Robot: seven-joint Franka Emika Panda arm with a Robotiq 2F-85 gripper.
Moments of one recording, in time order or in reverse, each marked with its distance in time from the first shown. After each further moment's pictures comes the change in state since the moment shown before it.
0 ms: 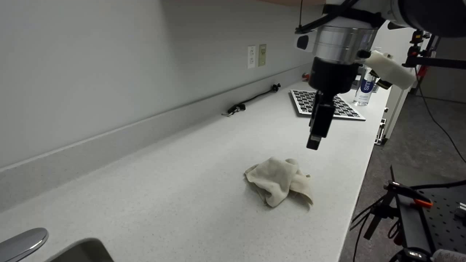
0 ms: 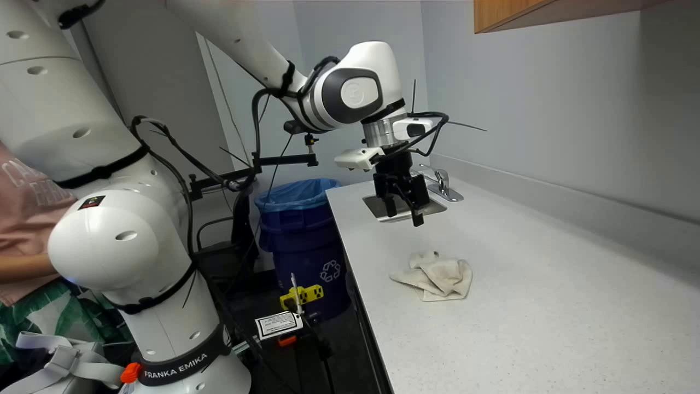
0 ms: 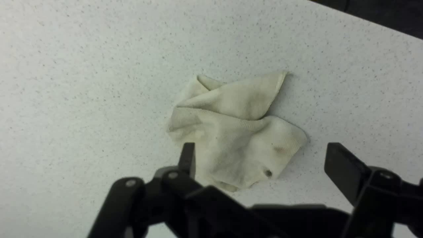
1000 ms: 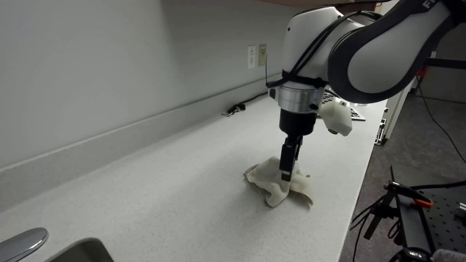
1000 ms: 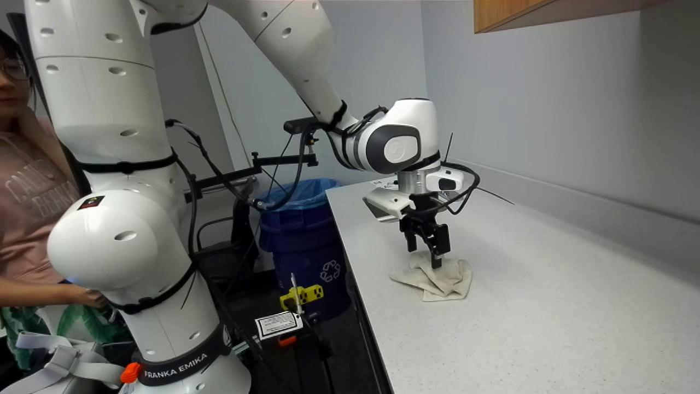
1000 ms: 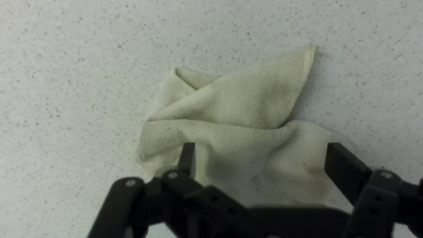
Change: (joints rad) arm -0.007 0.372 -0.035 0.136 0.051 0.149 0.015
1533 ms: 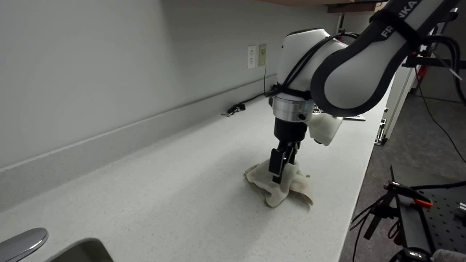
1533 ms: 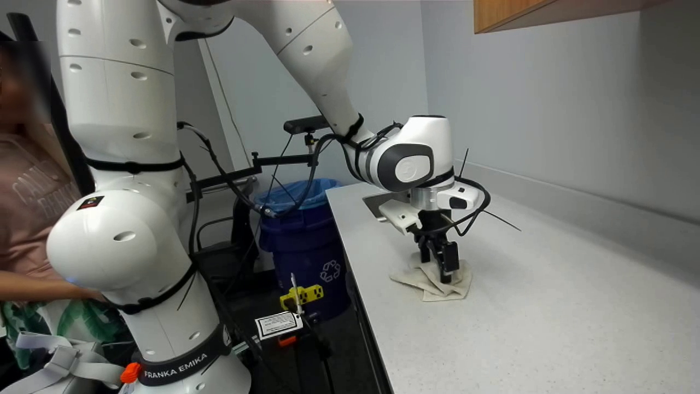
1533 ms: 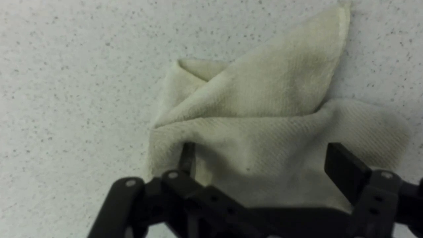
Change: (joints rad) arm -0.007 0.107 -0.032 0.042 0.042 0.075 0.078
